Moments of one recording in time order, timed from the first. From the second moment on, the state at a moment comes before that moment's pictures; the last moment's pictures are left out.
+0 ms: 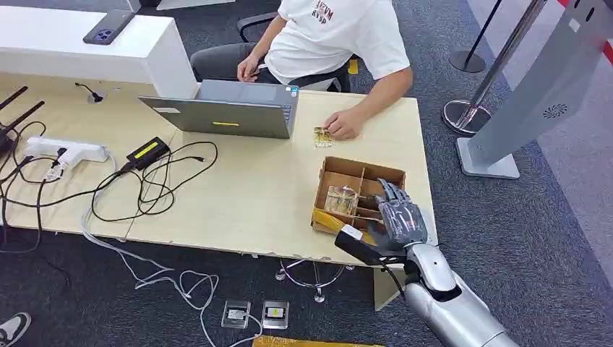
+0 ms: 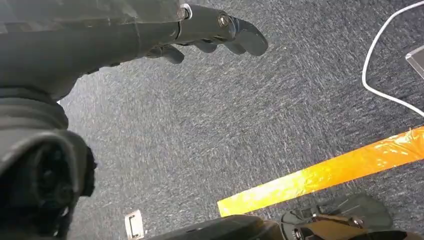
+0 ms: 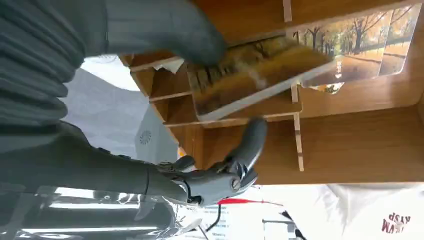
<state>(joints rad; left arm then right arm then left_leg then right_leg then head) -0.10 0.04 -1.19 -0.40 0.47 0.67 0.01 -0.54 -0.25 0.80 -1.06 0.81 -0.21 0.19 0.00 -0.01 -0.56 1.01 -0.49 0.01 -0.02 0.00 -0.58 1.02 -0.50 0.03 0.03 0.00</state>
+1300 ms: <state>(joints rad) -0.10 0.03 -1.19 -0.40 0.43 0.67 0.01 -0.63 -0.22 0.77 -0.98 0.78 -0.41 0.25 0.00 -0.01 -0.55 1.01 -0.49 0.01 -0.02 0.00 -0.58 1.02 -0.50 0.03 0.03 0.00</state>
